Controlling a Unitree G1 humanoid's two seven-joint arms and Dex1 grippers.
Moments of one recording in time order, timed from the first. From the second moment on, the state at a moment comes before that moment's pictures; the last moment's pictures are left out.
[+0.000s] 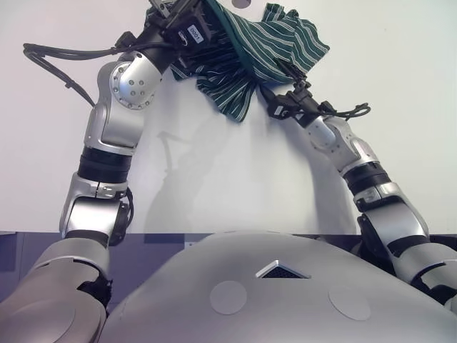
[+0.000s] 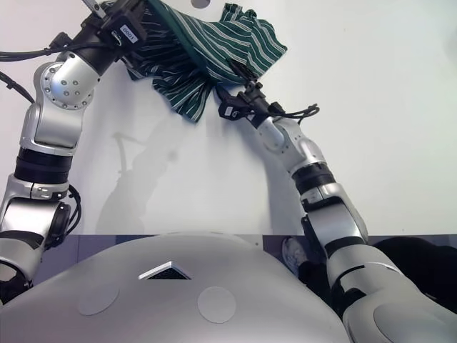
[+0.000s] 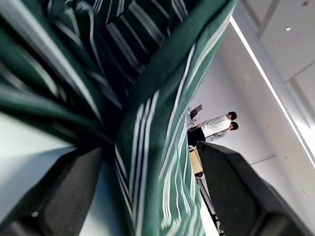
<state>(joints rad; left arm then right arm) -0.38 0.46 -0.23 -0.02 0.43 -0.03 -0.35 -0.33 -0.31 0.40 0.61 -0.68 -0.55 -0.12</state>
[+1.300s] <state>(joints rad) -0.75 0.41 -0.16 0.49 0.44 -0.09 -0.16 -1.00 -0.32 0.32 1.02 -0.64 -0.45 -0.25</state>
